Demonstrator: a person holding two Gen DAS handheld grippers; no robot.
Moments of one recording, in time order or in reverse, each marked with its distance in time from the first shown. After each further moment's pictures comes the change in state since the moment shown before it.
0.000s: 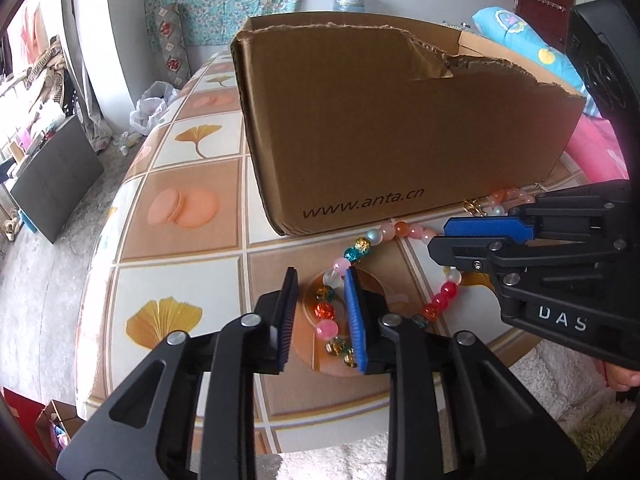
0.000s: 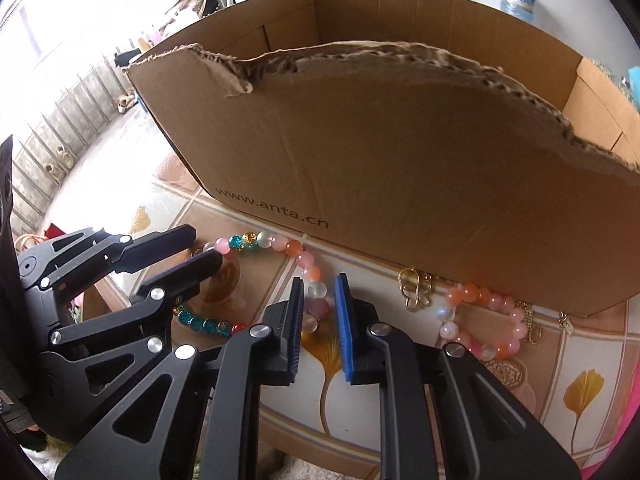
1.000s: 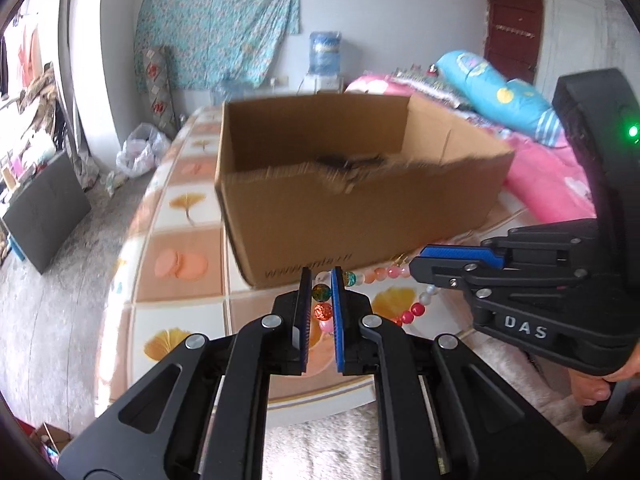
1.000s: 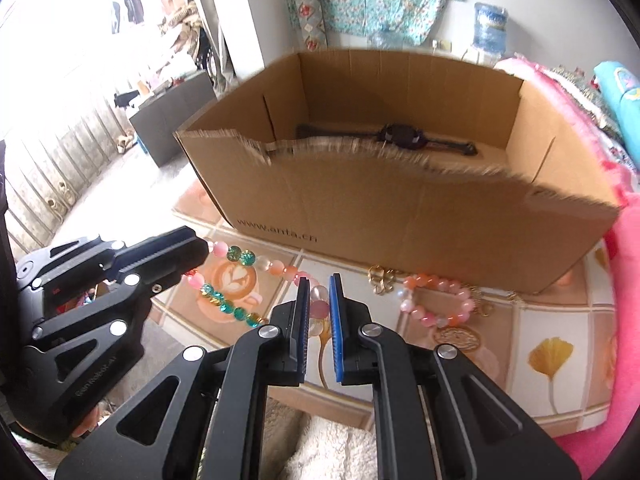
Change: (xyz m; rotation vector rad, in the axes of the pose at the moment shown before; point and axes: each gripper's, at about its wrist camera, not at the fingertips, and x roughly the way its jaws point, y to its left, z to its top) left arm -0.073 -0.009 0.019 0.035 -0.179 -0.094; right arm -0.095 -0.007 -0.027 0.070 -0.169 -0.015
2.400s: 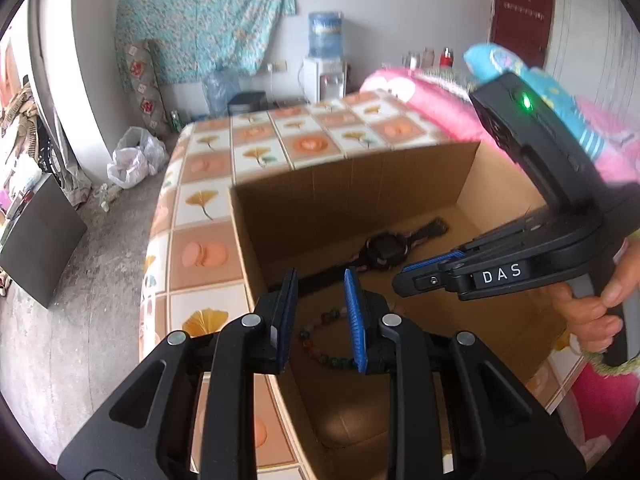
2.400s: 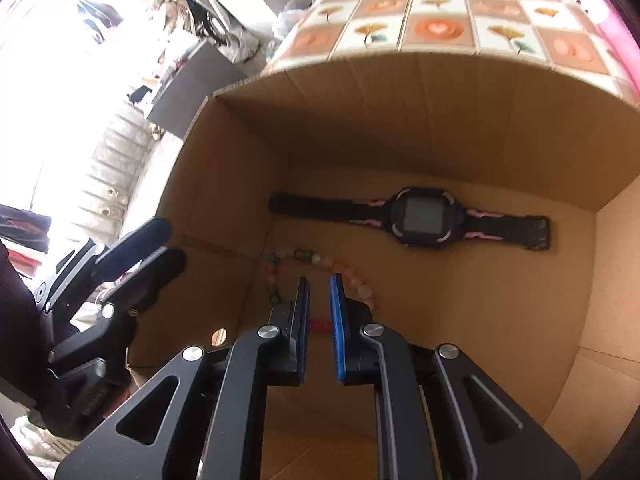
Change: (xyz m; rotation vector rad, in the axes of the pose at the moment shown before) left arm 0.101 0.066 0.132 0.030 0.090 0.011; right arm 0.130 -0.082 0.159 0.168 0.326 0.284
